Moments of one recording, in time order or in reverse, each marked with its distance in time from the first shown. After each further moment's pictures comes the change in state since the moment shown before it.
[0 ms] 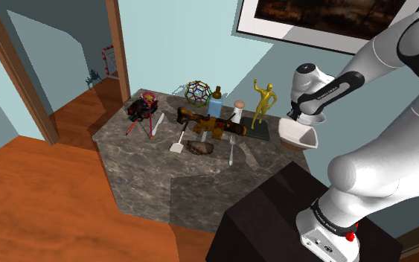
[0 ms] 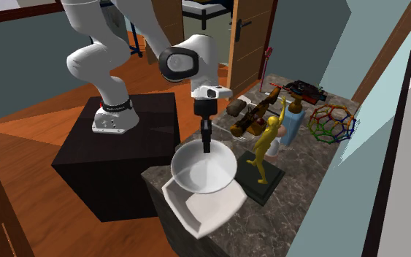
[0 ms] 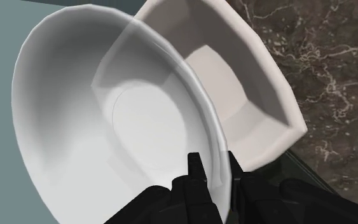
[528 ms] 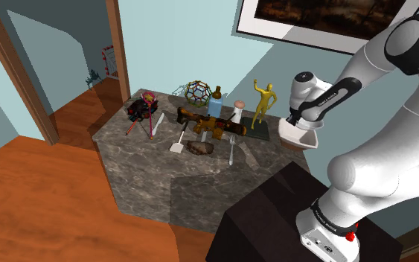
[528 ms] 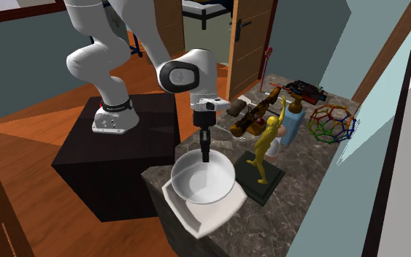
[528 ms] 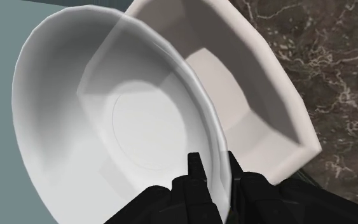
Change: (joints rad) arm -0.017 0.094 -0.024 0.015 -0.118 0.069 0.099
